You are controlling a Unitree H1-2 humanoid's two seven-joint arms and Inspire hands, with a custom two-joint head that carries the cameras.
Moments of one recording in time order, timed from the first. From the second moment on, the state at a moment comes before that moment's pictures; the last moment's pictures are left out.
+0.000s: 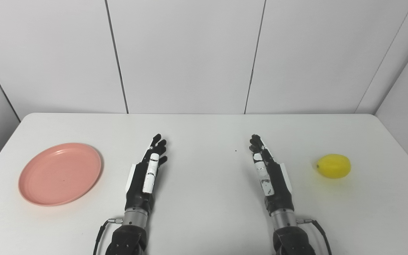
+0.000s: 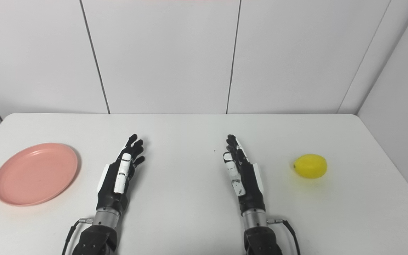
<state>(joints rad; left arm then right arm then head) -0.23 -0.08 -0.05 0.18 0.03 -0.09 0.00 -0.19 0.04 0.03 0.10 -0.11 -0.12 -0.06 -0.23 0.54</state>
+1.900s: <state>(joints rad) -0.23 -0.08 -0.05 0.19 0.05 -0.09 0.01 -0.17 0.06 0.01 0.08 0.06 -0.07 -0.01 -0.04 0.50</state>
